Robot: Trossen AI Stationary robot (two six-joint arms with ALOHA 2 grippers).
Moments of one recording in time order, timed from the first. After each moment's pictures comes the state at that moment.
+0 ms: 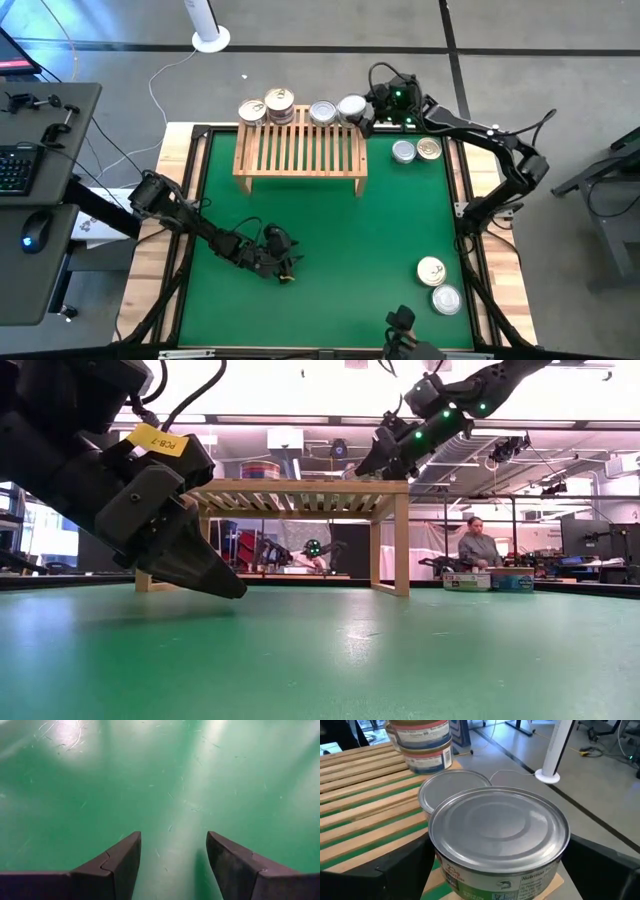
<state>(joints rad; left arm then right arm) -0.48 1.80 0.57 0.48 -0.64 -0.64 -0.74 1.55 1.18 -0.06 -0.21 -0.11</state>
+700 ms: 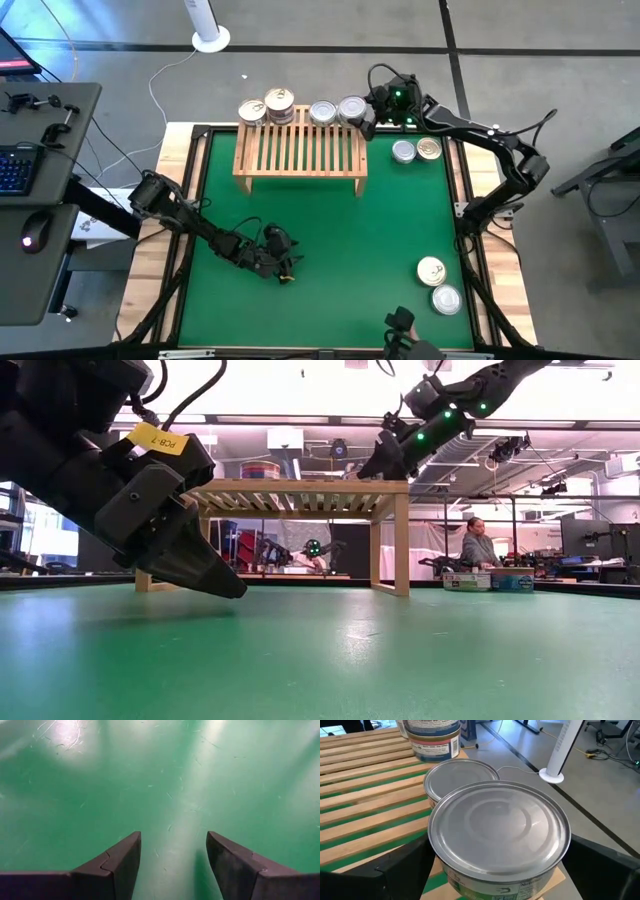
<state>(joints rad) -0.48 1.80 0.57 0.48 -0.63 -0.63 -0.74 1.55 1.18 -0.09 -0.24 -0.19</state>
